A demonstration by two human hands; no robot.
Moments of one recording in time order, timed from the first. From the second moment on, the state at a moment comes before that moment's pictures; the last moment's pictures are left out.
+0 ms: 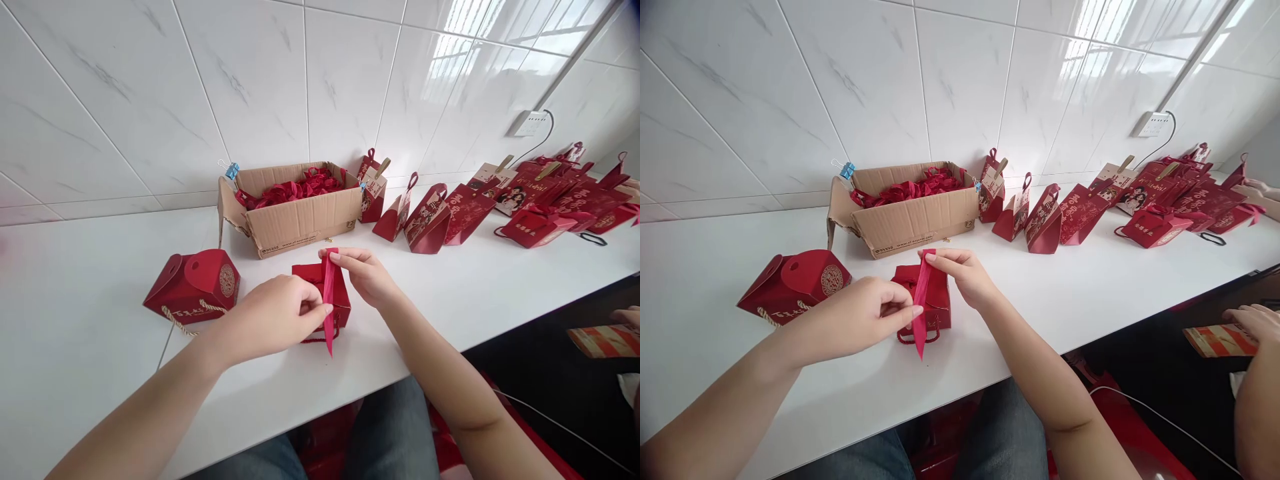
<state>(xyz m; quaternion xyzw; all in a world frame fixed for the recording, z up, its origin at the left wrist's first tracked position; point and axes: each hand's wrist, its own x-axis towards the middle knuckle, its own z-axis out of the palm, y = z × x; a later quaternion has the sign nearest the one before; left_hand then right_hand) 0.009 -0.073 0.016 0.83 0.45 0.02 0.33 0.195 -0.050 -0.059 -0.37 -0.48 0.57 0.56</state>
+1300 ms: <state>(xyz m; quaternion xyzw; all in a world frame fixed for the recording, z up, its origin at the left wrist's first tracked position) 0.025 -0.018 0.021 0.80 0.44 0.23 0.32 0.196 -0.059 -0.061 -0.45 -0.60 0.43 0.49</state>
